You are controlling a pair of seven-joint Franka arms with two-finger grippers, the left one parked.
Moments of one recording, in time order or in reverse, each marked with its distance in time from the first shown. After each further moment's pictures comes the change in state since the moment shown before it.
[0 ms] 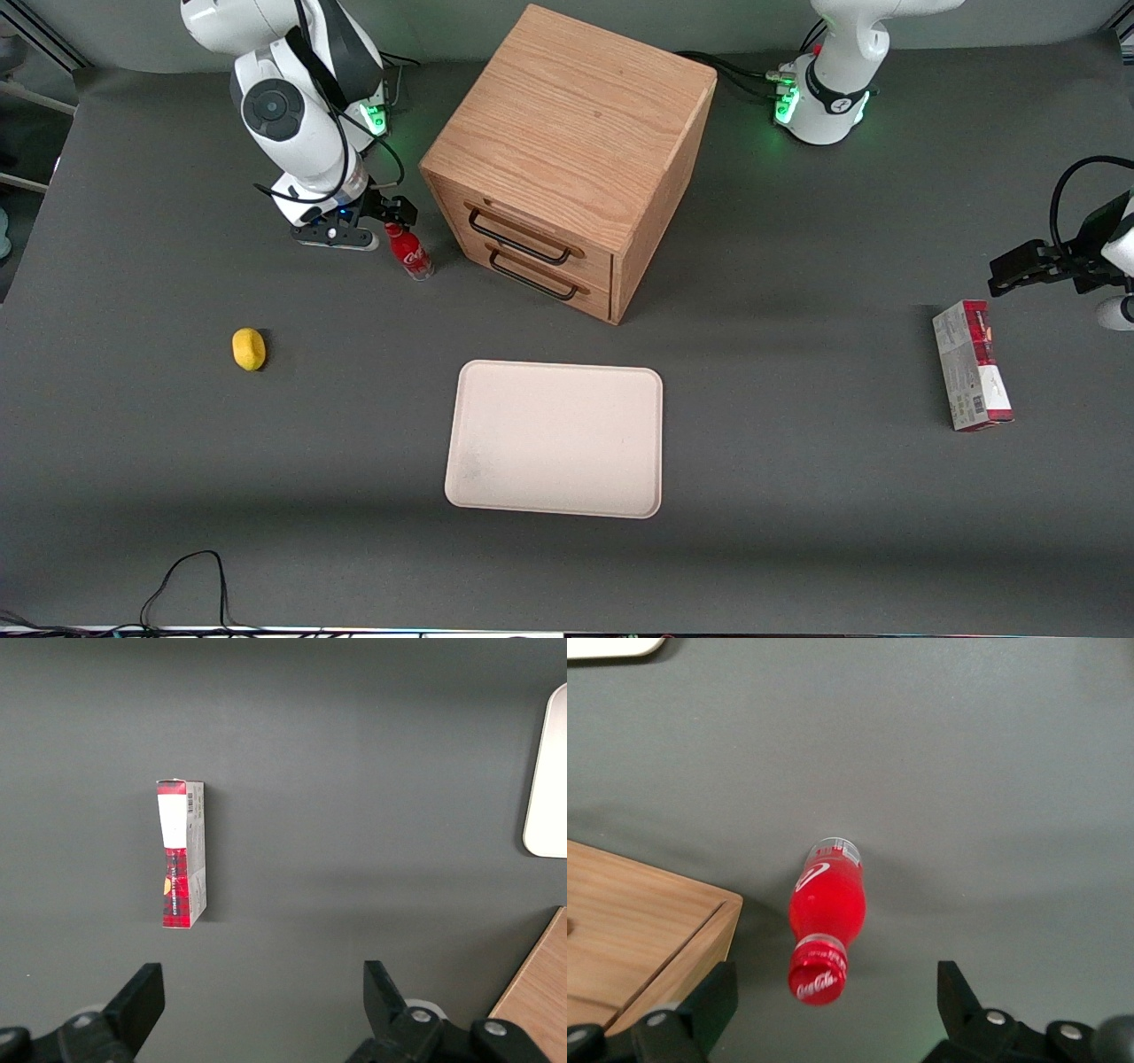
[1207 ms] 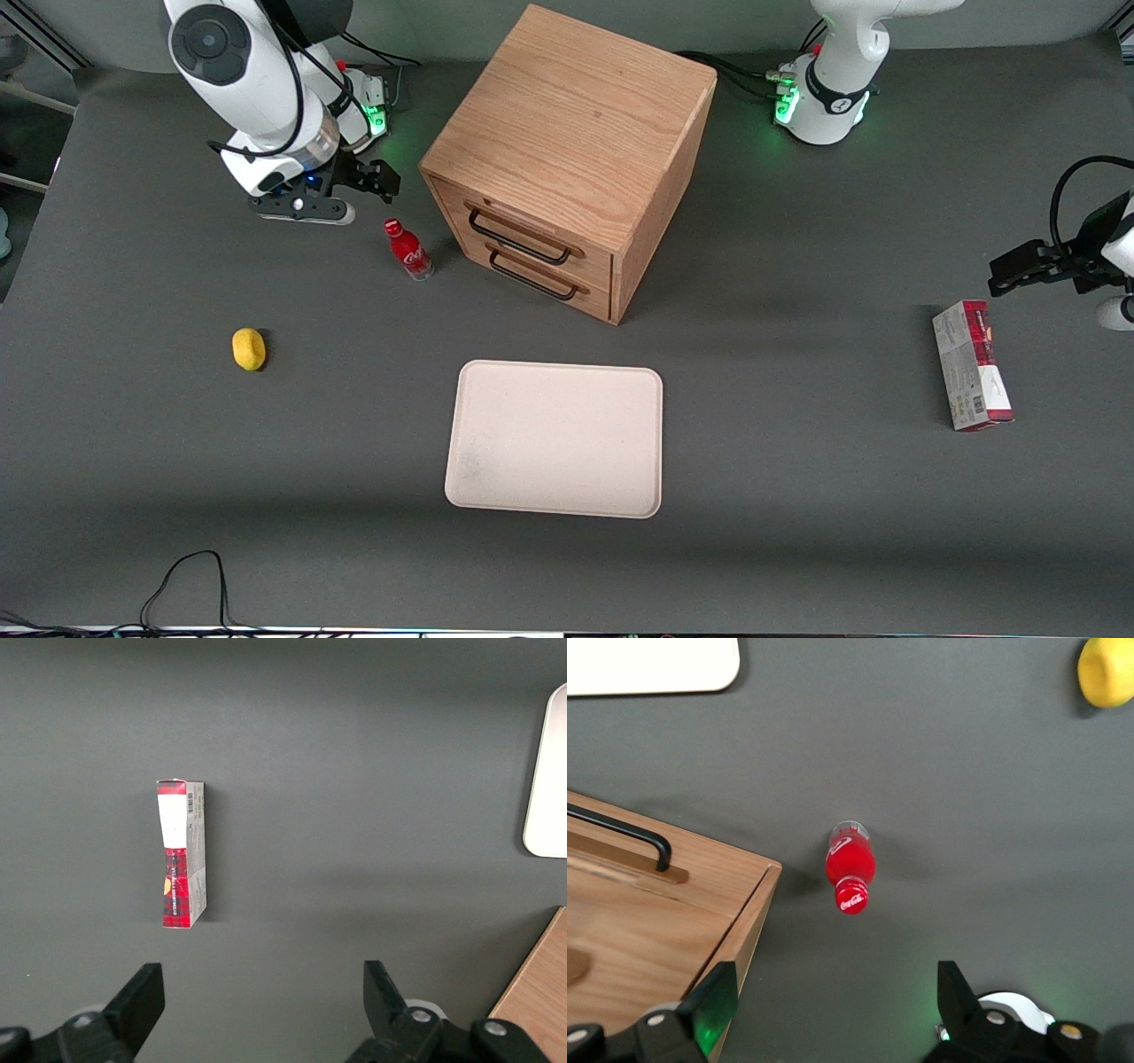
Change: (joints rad) arm -0.001 -0.022 0.001 0.324 0.000 -0.388 0.000
